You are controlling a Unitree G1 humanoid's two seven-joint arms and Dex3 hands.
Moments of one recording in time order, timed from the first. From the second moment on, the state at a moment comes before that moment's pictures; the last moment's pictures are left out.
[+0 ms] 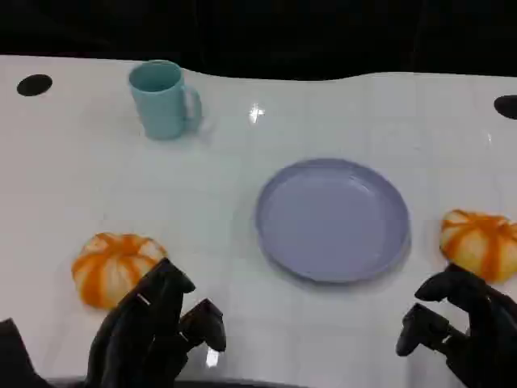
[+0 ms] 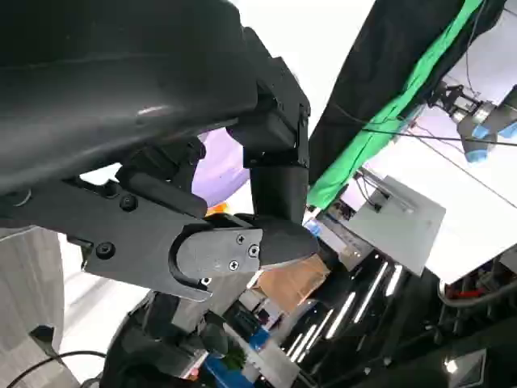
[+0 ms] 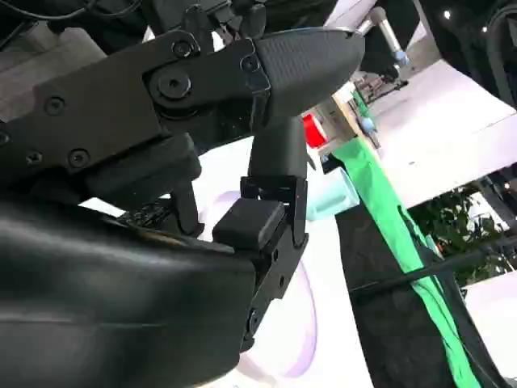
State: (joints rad) left arm 0.13 -0.12 0.13 0.06 -0.64 0.23 -0.54; right arm 0.22 -0.04 -0.13 -0.08 0.57 0.18 0.48
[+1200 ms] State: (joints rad) left arm 0.13 -0.05 0.10 0.04 -0.37 -0.07 -0.51; right arm 0.22 -0.04 -0.13 -0.08 0.57 0.18 0.48
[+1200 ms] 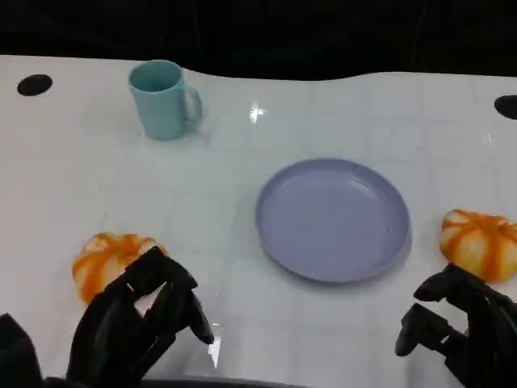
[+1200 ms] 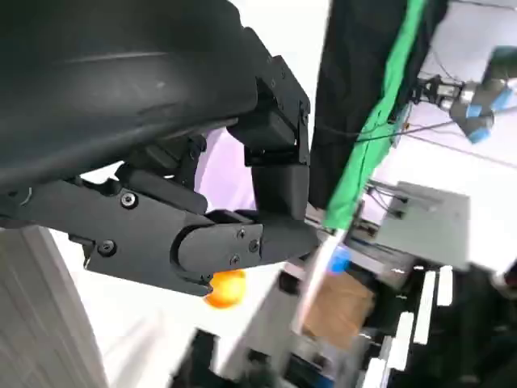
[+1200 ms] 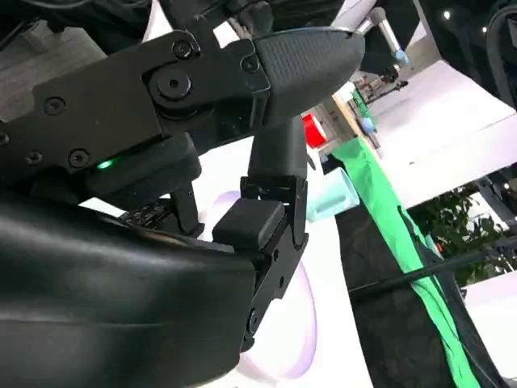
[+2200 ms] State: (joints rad) left arm 0.15 0.41 -0.10 -0.45 1.09 -0.02 -0.30; right arm 0.22 -0.03 -0.12 -0.10 0.57 0.19 0.47
